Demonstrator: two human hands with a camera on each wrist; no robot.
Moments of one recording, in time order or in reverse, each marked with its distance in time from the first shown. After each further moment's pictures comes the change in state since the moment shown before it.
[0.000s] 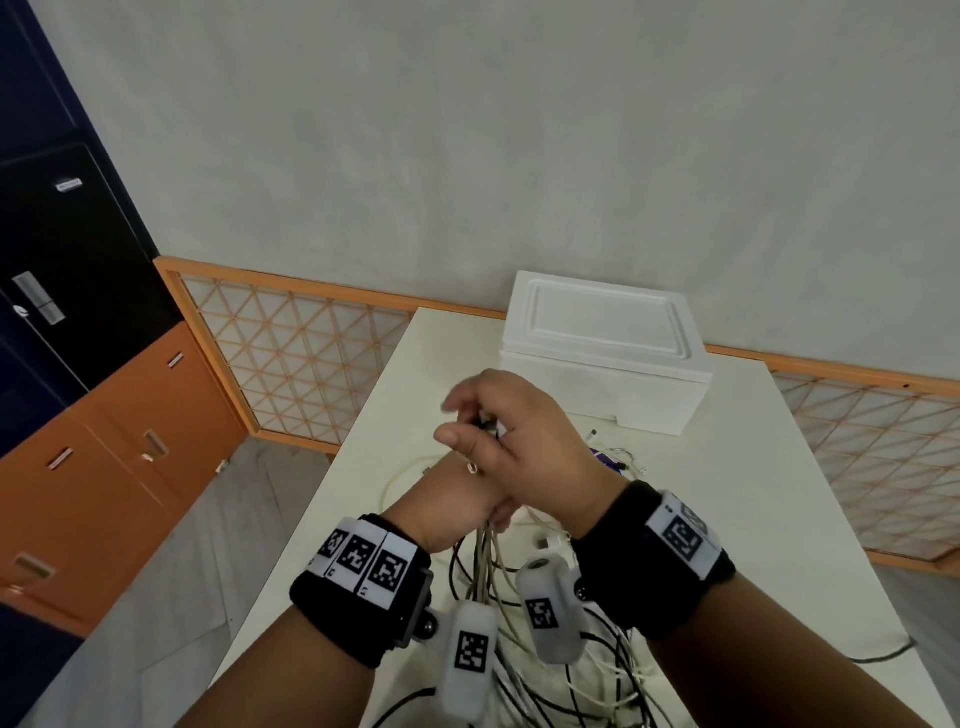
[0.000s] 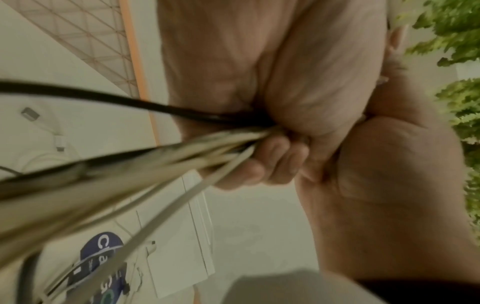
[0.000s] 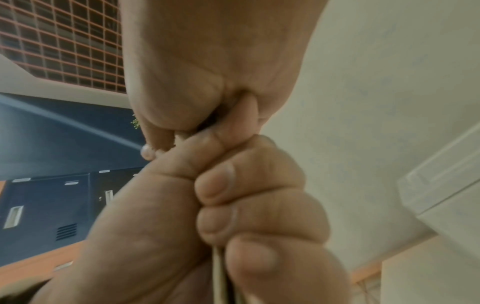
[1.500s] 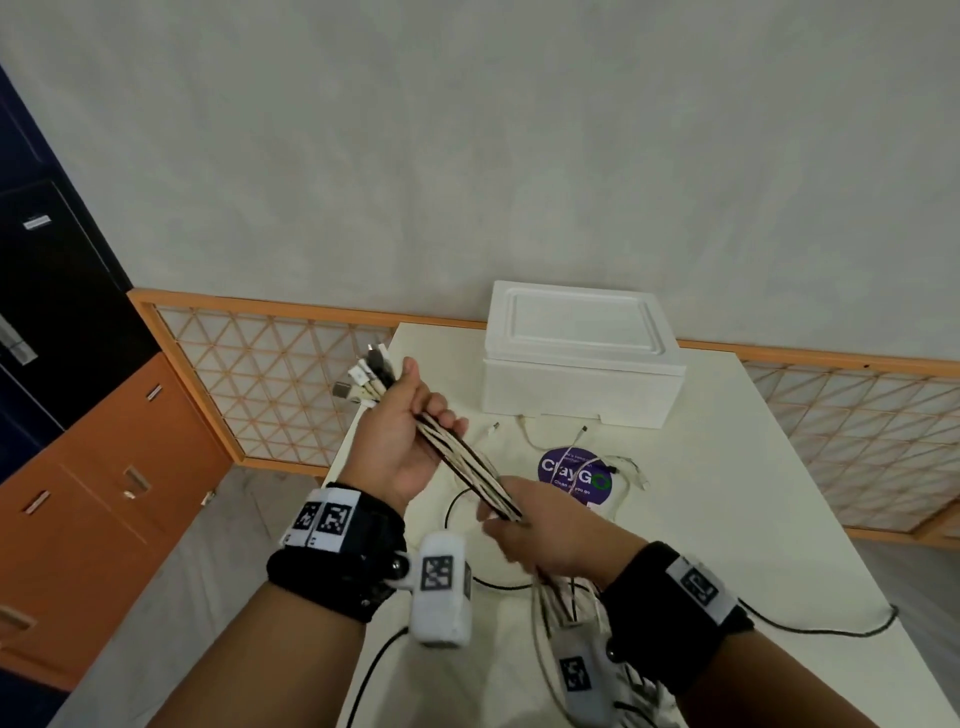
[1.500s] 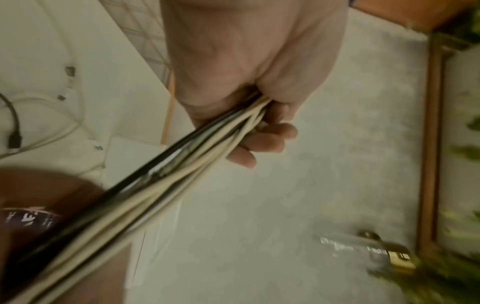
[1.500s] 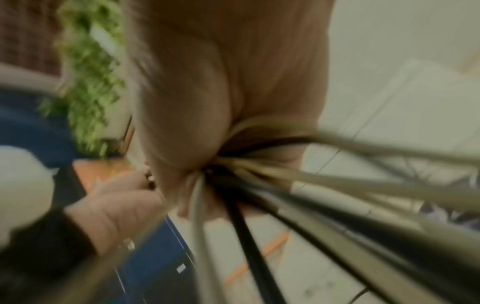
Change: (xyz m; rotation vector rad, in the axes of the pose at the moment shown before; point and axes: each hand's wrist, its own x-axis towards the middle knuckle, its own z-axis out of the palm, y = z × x) left_hand 0.027 0.009 -0.037 -1.162 0.266 -0.122; right_hand -0.065 0.017 0.005 0.070 -0.385 0.653
